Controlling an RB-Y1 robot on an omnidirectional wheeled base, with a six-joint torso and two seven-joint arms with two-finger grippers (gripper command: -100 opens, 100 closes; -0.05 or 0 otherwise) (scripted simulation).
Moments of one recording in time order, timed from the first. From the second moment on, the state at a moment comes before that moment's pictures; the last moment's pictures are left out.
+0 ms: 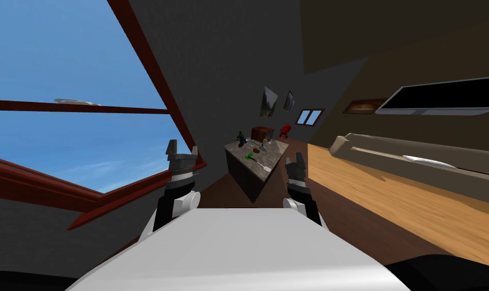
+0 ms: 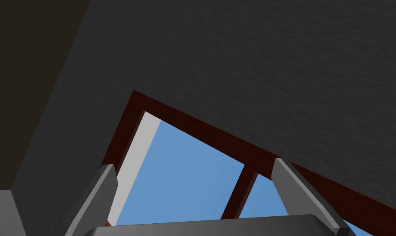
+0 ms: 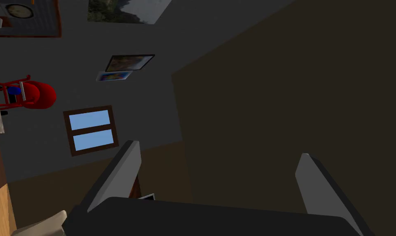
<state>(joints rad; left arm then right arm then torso) 0.46 0.00 0.06 -2.32 0.08 -0.49 0.01 0.53 -0.01 -0.07 -2.23 -0.12 -0.44 0.13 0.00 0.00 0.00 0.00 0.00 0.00</state>
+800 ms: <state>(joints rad) 0.46 0.00 0.06 -2.32 0.08 -0.49 0.01 0.49 -0.19 -0.17 -2.11 -0.07 -0.43 0.14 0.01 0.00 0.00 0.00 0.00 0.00</state>
